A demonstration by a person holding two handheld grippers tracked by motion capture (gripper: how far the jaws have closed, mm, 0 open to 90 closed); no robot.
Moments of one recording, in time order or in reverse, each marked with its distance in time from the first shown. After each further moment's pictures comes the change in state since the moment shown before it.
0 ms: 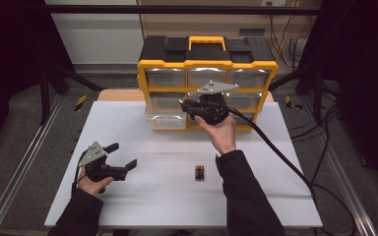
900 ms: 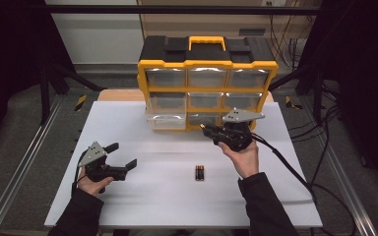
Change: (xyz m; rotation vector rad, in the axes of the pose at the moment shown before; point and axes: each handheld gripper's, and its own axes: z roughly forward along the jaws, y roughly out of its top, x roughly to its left) left arm 0.000 0.000 -0.001 -0.002 0.004 -0.001; right arm -0.009 -0.069 -0.050 0.032 0.009 0.039
